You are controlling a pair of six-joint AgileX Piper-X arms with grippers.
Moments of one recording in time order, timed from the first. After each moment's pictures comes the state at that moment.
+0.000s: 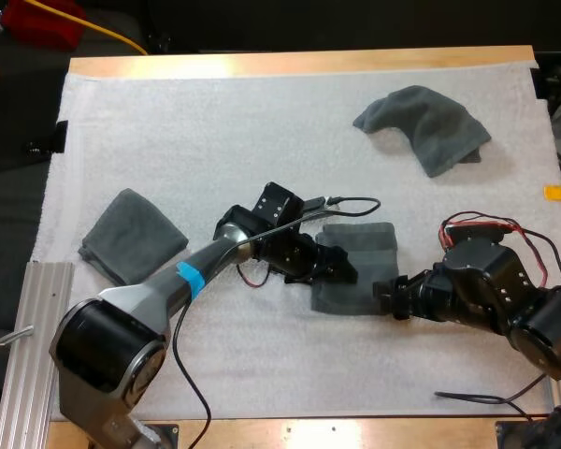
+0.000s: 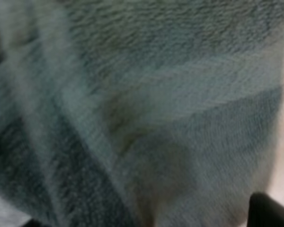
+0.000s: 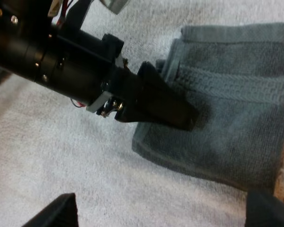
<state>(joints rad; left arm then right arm) -0.54 1.83 -1.03 0.53 0.77 -2.25 0.70 0.93 -0.84 0.89 -0.11 -1.29</state>
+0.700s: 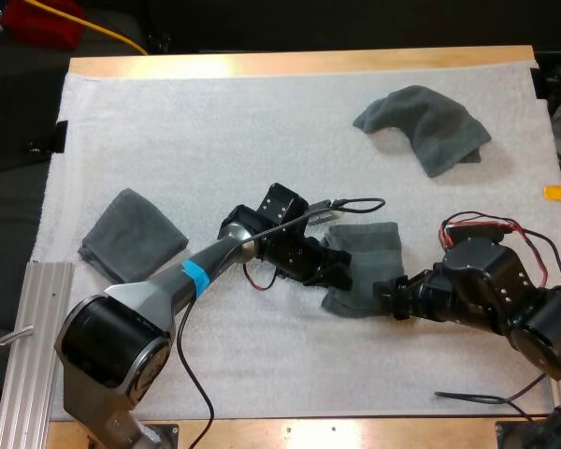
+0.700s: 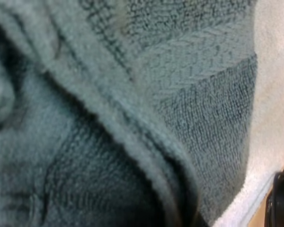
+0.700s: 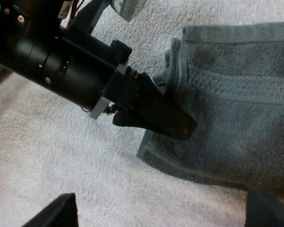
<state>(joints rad) -0.54 1.84 -1.04 0.55 0.85 -2.23 0.70 0.93 -0.84 0.89 -0.11 -1.29</state>
